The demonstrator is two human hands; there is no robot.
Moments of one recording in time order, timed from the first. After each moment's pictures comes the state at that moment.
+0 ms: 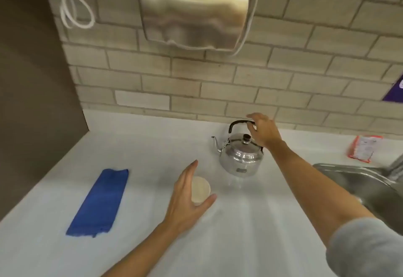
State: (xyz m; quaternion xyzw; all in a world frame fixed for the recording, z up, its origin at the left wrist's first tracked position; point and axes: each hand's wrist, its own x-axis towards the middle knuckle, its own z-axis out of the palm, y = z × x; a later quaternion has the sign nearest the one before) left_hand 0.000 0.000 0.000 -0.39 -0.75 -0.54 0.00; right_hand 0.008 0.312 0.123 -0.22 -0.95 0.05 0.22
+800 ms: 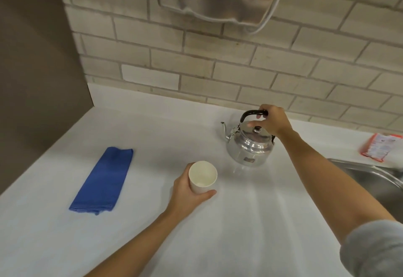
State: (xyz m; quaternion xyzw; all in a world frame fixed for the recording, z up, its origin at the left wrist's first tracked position) left_hand -0.012 0.005 -0.046 -0.27 -0.72 -0.63 -0.10; right_hand -0.009 0.332 0.110 -0.23 -0.94 0.18 0.17
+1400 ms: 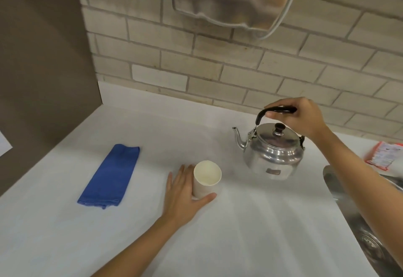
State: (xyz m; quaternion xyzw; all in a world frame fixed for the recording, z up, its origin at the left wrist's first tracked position) left_hand -0.003 -0.017 -0.043 -0.31 -0.86 -0.40 0.02; right_hand 0.050 0.270 0.196 -0.15 -0.95 0.14 0.23
